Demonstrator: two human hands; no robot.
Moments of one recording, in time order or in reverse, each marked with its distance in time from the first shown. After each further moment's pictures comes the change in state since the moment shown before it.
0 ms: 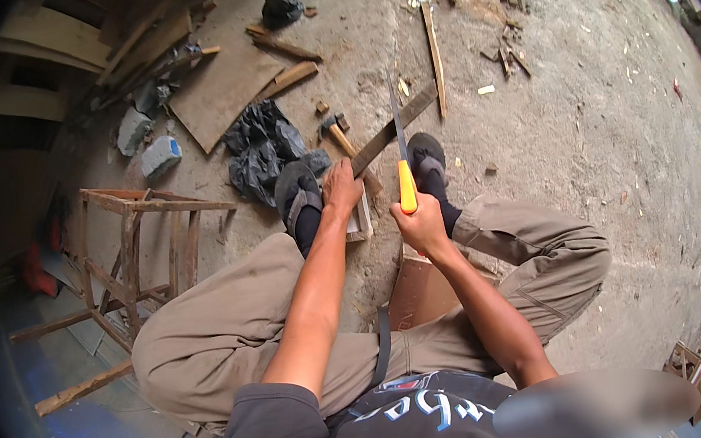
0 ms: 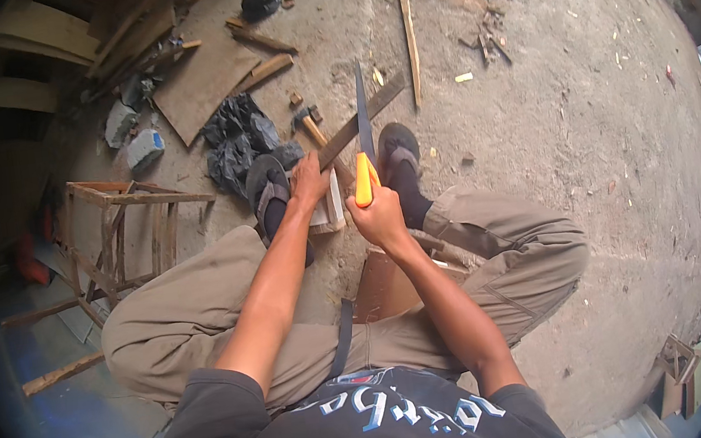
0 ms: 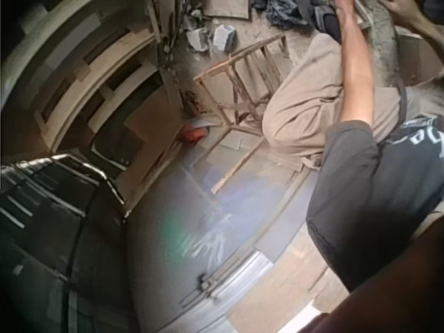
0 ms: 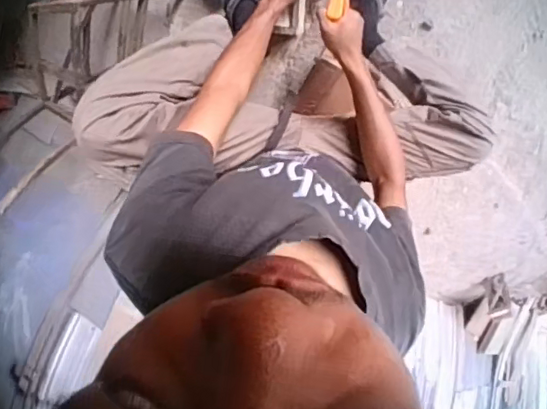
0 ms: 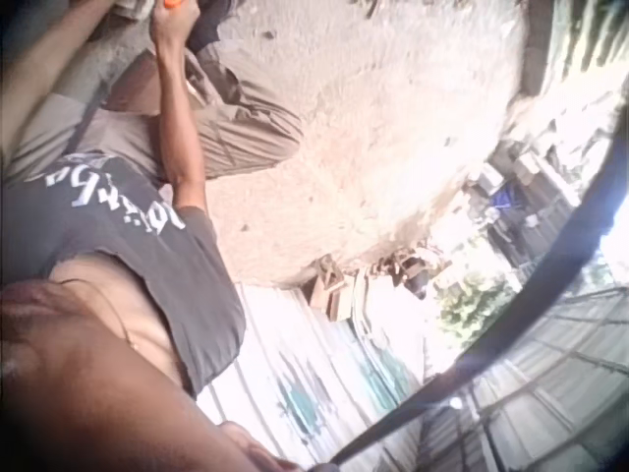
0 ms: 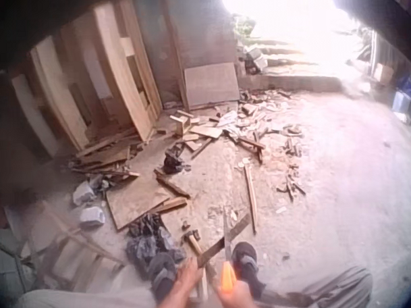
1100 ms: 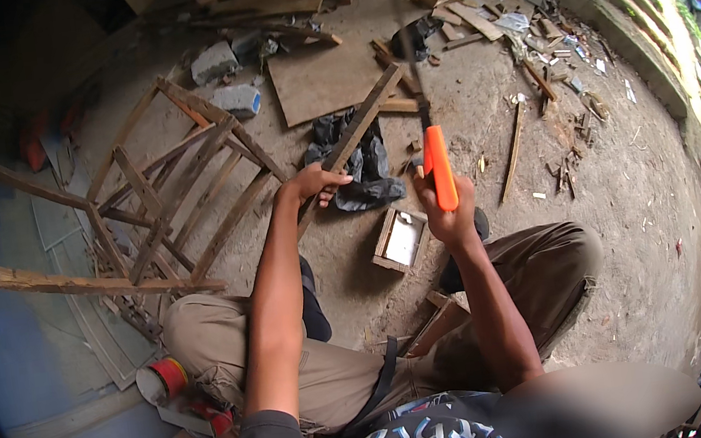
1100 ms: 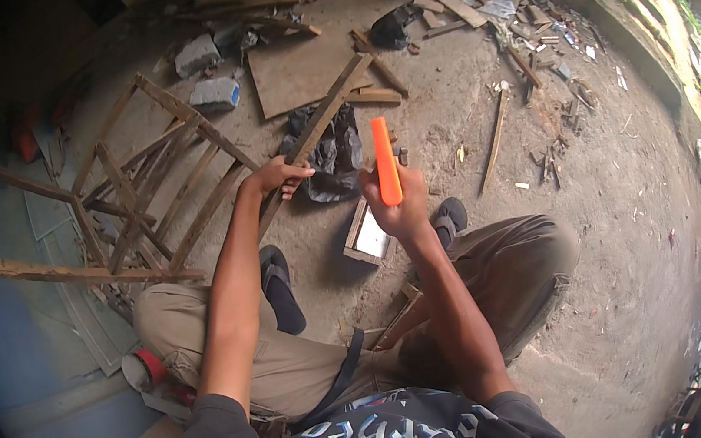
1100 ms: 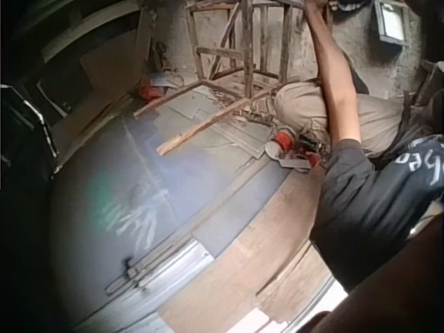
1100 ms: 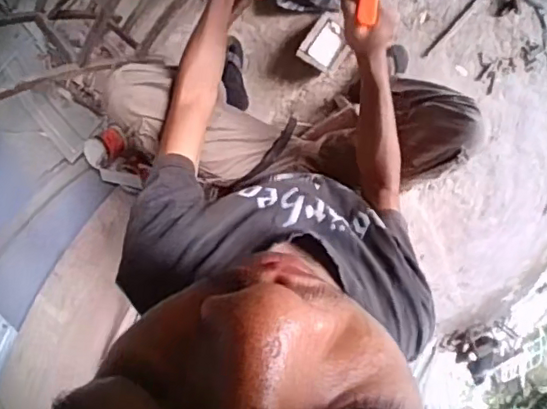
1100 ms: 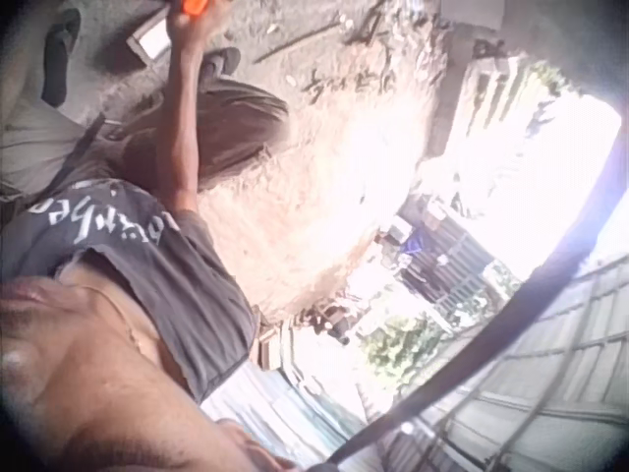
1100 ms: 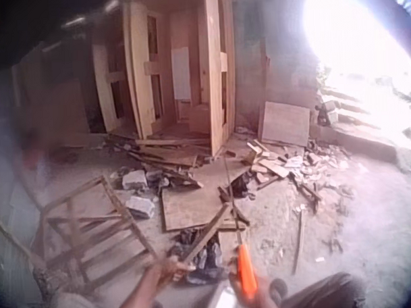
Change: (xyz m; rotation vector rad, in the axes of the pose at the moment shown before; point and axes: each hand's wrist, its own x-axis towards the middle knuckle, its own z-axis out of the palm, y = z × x) left_hand -0.058 -0.176 -0.216 -1.199 -0.426 -0.325; right_hand 0.048 -0.162 0.103 0.130 -0.283 -0.542
